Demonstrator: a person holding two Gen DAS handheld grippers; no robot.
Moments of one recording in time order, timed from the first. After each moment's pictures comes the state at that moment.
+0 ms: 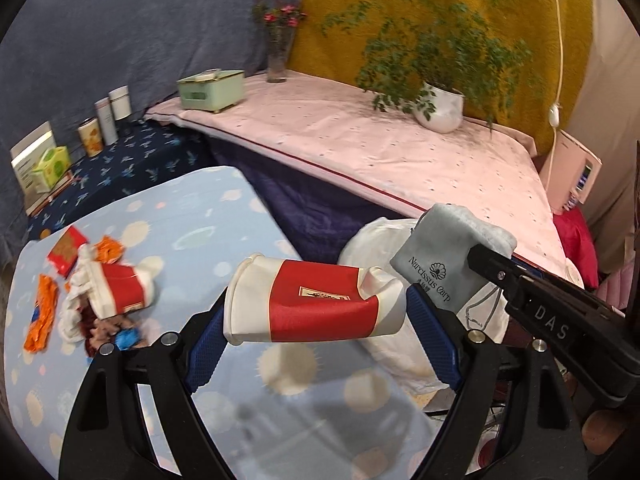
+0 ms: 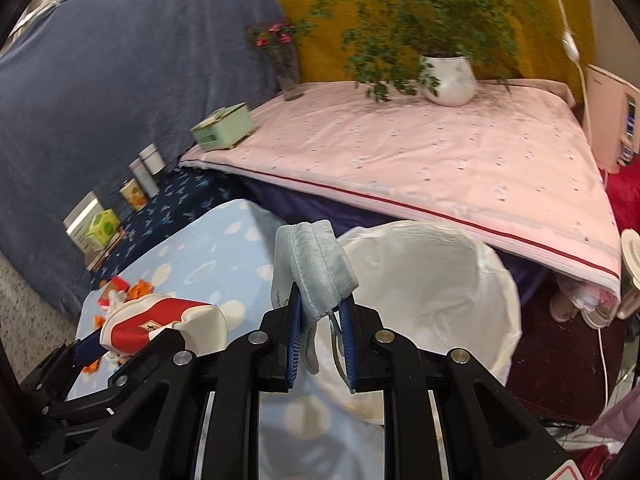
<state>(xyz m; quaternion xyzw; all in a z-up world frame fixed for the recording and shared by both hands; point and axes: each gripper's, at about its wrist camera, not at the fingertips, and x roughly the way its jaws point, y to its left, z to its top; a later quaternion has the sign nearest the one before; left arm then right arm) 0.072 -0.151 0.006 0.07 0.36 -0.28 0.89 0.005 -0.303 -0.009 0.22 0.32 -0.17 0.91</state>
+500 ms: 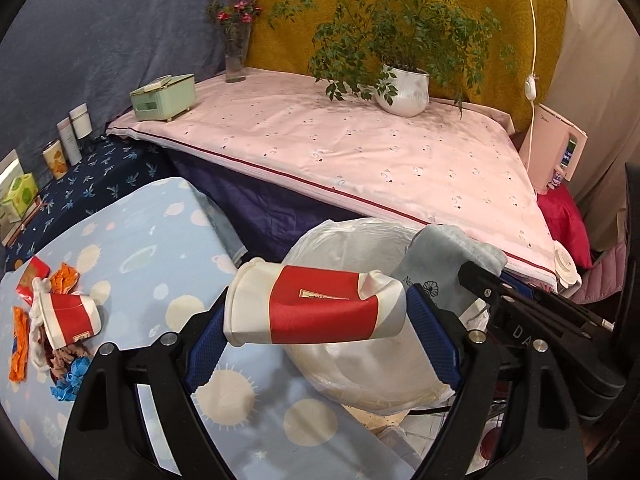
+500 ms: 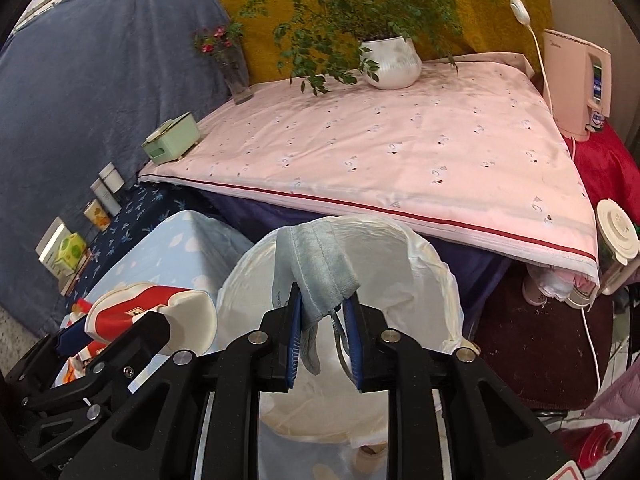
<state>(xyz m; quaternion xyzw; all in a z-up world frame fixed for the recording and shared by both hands) 0.073 -0.224 -0.008 0.10 0.36 -0.32 0.87 -0.010 -0.363 -0.037 0.24 0.33 -0.22 0.89</state>
